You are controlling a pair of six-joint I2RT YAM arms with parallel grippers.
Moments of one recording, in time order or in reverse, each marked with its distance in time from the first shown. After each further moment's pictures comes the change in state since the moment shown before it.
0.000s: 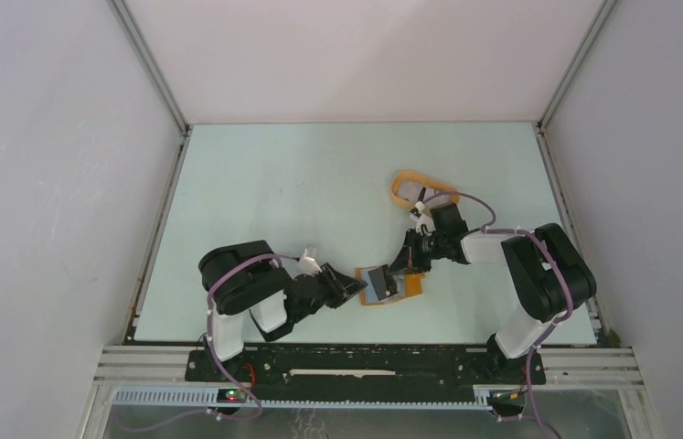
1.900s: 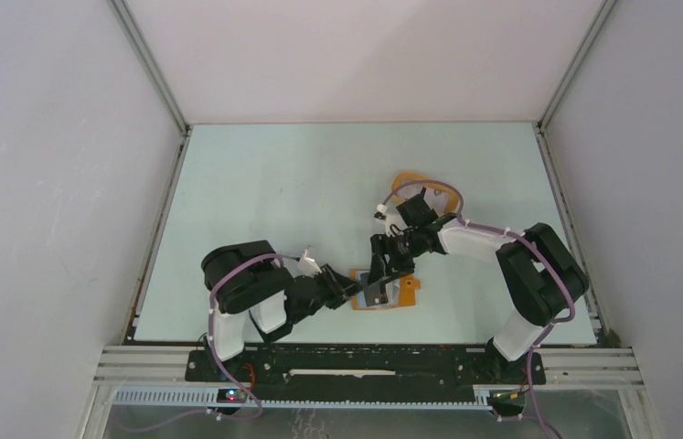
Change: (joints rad) left arm 0.000 0.016 -0.011 0.039 0.009 0.027; right arm 0.214 0.010 0.229 -0.362 0.068 -0.256
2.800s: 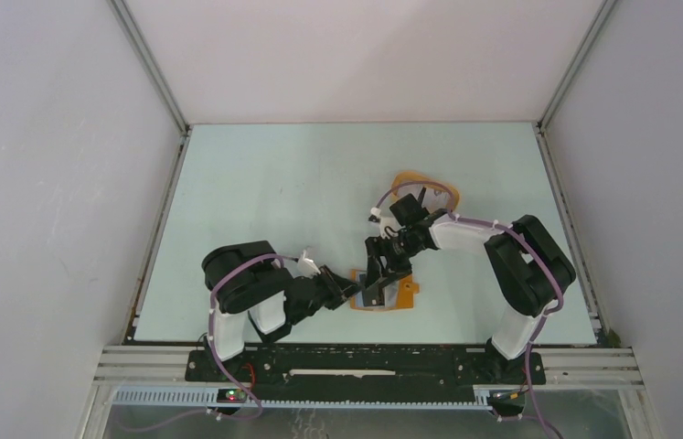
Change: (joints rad) left arm -0.001 0.003 -0.012 0.017 -0.010 0.006; right arm 0.013 0.082 0.064 -0.072 -0.016 -0.033
